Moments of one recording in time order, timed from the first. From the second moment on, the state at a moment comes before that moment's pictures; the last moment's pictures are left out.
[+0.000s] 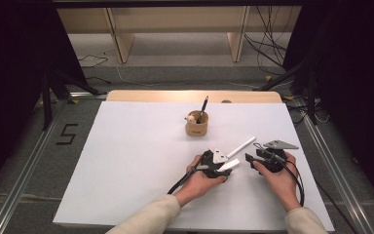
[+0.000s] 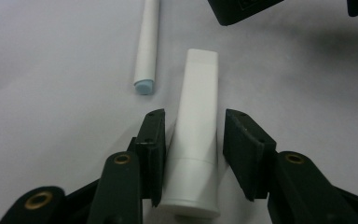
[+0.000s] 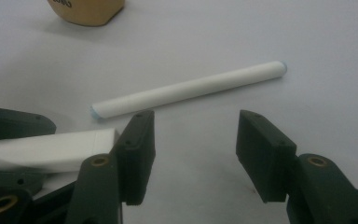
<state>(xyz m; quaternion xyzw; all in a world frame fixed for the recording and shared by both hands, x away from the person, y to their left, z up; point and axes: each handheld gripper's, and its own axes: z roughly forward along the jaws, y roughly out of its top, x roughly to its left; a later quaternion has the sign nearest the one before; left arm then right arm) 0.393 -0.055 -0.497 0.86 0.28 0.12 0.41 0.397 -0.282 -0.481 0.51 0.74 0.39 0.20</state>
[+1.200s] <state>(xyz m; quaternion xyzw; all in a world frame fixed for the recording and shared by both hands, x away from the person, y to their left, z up) 0.388 -0.058 -0.496 0.86 0.27 0.14 0.41 0.397 -0.282 -0.480 0.51 0.74 0.39 0.20</state>
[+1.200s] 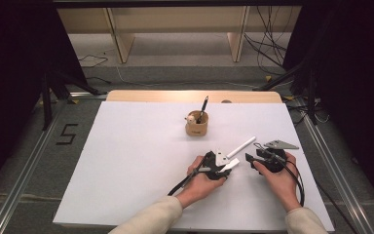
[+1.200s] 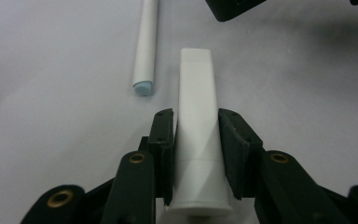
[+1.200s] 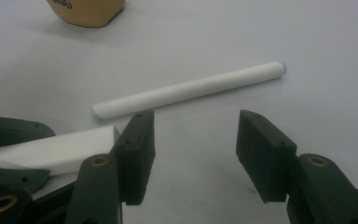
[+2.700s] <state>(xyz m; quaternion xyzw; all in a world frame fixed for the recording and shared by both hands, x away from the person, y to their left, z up) 0.377 -0.018 -0.471 0.88 0.26 0.10 0.39 0.374 -0.257 -0.480 0.40 0.82 0.36 0.20</state>
